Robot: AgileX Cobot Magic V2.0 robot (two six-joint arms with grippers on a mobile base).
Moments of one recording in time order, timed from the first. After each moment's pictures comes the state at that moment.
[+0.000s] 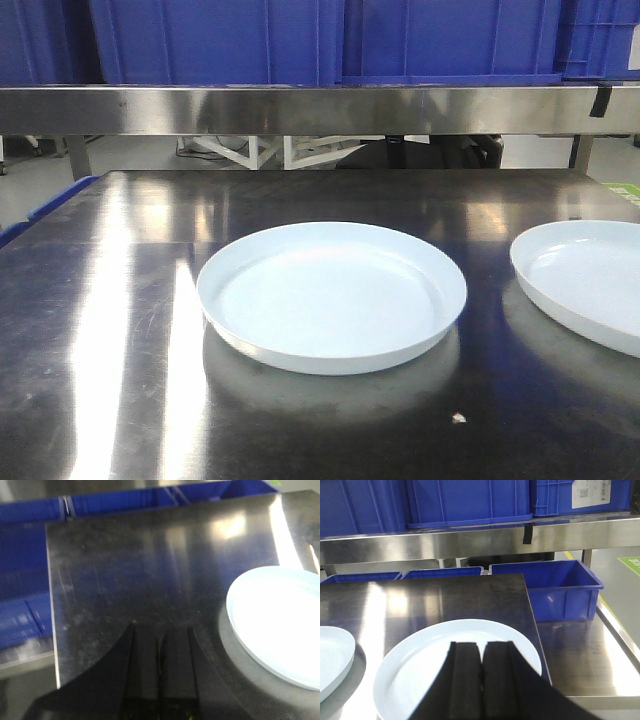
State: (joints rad) left arm -0.41 0.76 -0.38 -0.21 0.07 0.22; right arm -0.02 -0.01 0.03 0.15 0.09 -0.02
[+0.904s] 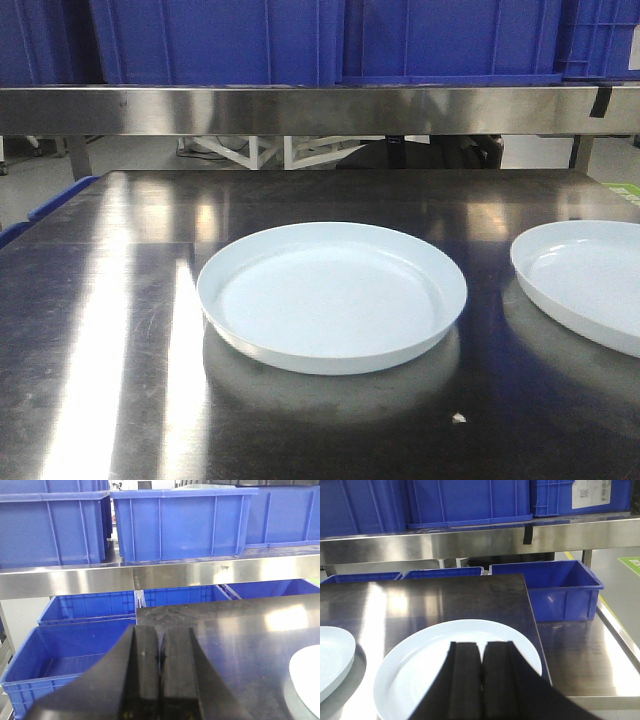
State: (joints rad) left arm -0.20 0.22 -0.17 -0.21 0.04 0.26; right arm -0.02 -0.01 0.03 0.15 0.09 -0.02
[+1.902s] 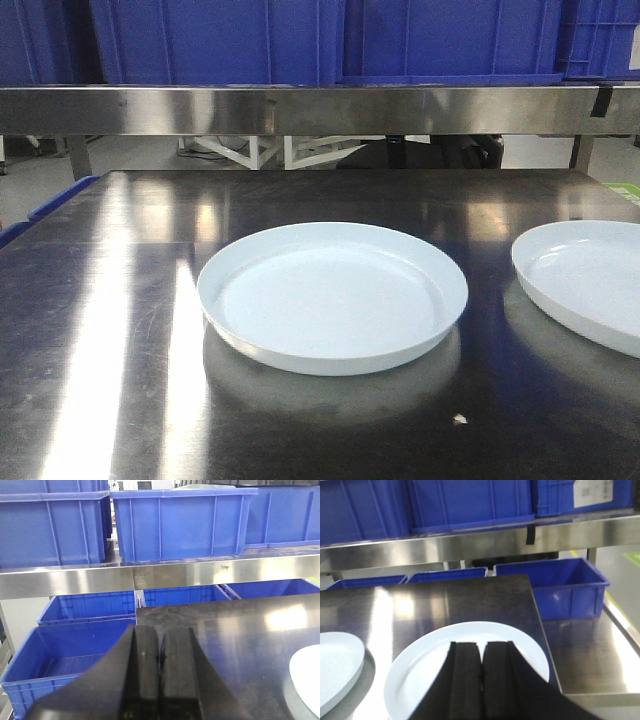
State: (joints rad) left arm -0.20 0.21 -0.17 -0.21 0.04 0.26; right arm -0.02 -0.01 -0.01 0.19 0.14 -0.02
